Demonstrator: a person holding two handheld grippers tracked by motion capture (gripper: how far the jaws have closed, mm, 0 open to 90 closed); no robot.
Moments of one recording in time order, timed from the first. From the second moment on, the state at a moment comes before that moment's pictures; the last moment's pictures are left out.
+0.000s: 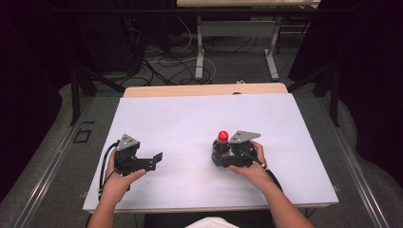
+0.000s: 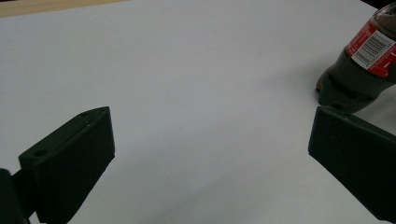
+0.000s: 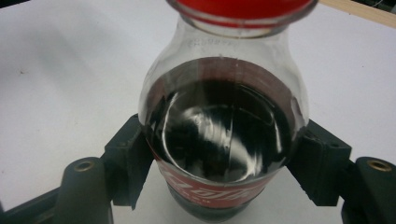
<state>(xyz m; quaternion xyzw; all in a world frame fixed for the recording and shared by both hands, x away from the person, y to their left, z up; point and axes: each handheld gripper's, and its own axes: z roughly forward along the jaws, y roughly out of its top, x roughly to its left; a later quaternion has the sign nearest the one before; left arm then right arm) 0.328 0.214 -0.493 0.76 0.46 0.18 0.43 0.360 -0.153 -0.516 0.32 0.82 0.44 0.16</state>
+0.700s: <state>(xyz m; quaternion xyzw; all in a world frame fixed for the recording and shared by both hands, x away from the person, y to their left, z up) 0.313 0.186 -0.458 0.77 0.39 0.15 0.49 0.334 -0.142 -0.483 0.26 0.84 0.45 0.15</state>
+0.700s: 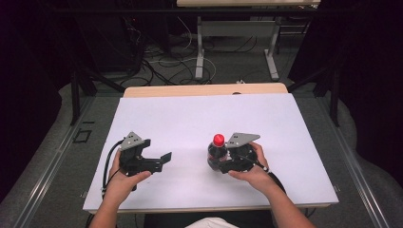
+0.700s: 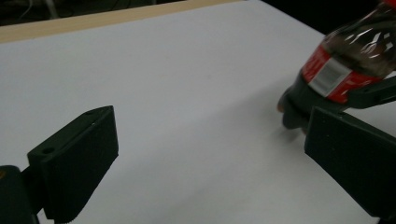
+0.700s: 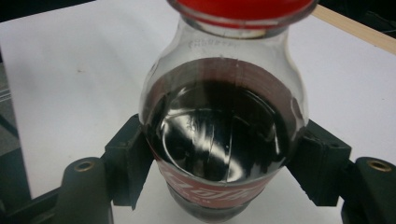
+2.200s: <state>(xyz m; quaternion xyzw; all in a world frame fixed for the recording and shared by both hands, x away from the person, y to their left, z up) 0.338 0.085 -0.393 0.86 0.22 0.02 0.46 0.323 -0.122 -0.484 0.22 0.86 0.45 0.12</state>
